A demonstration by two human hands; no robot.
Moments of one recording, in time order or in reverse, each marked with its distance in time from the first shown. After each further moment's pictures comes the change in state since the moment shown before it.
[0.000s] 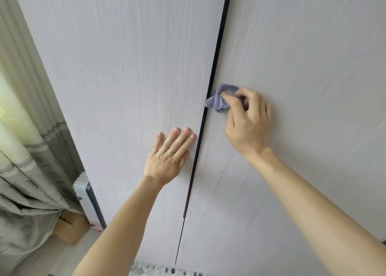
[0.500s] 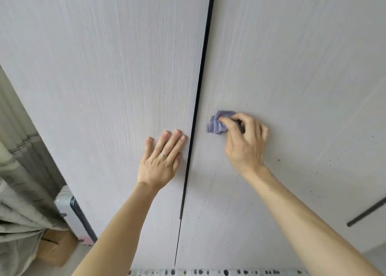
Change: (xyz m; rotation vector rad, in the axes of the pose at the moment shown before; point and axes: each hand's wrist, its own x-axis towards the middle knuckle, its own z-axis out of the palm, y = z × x) left_hand -0.006 -0.005 0.012 -0.001 -0.009 0.005; right_hand -0.067 0.005 -0.004 -0.091 -0.104 0.121
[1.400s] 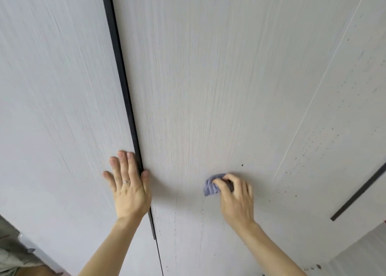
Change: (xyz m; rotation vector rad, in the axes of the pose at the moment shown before) left_hand 0.009 0.081 0.012 -0.300 -0.092 -0.506; right_hand -0.168 0.093 -0.011 -0.049 -0.254 0.165
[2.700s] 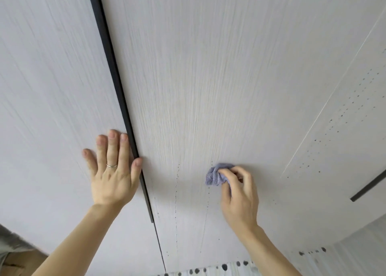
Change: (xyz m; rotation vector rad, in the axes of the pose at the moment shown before) left_hand -0.030 -0.069 0.033 0.283 0.098 0.383; right_hand -0.073 -0.015 0.045 0.247 0.026 0.224
